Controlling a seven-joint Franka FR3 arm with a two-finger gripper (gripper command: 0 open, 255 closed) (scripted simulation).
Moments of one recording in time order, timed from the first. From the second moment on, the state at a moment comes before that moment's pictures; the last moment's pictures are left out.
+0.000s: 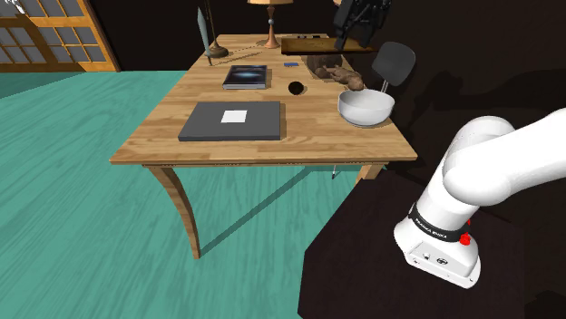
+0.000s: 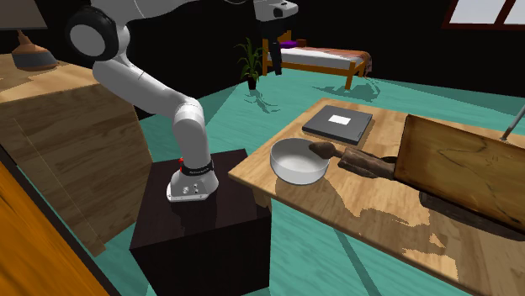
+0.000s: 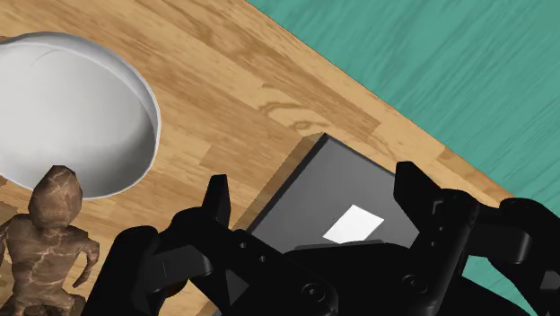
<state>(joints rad) -0.01 -0.82 -0.06 -2.28 0.03 1.66 0.17</state>
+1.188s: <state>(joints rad) -0.05 -0.62 -0.30 -2.52 -0.15 1.94 -0.17</state>
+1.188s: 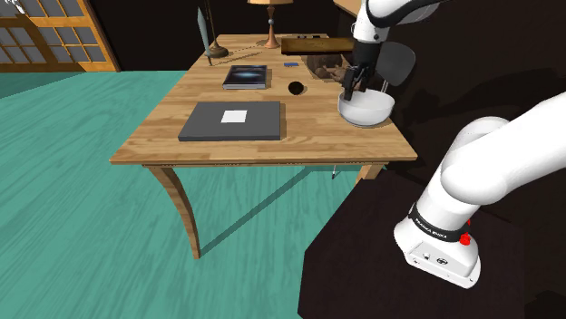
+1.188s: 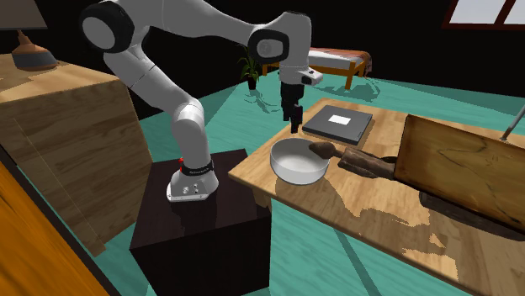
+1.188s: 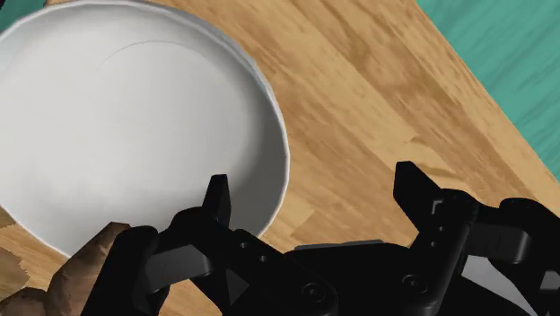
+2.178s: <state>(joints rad) -0.06 -0.56 -0.34 -2.61 -0.18 2.08 -0.20</state>
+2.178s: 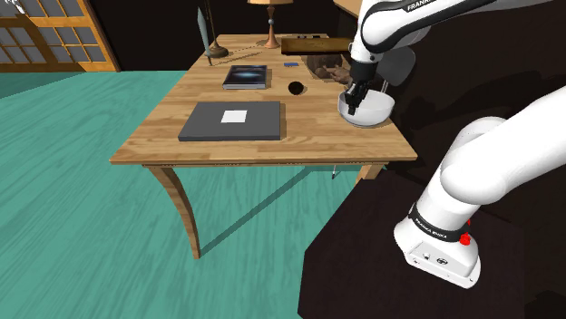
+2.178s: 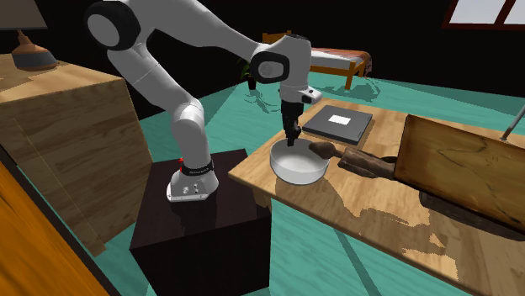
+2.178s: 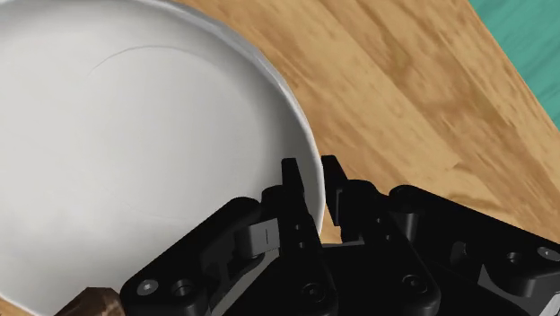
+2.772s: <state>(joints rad) -0.06 -0.57 -0.33 -2.58 -0.18 2.03 -0.20</state>
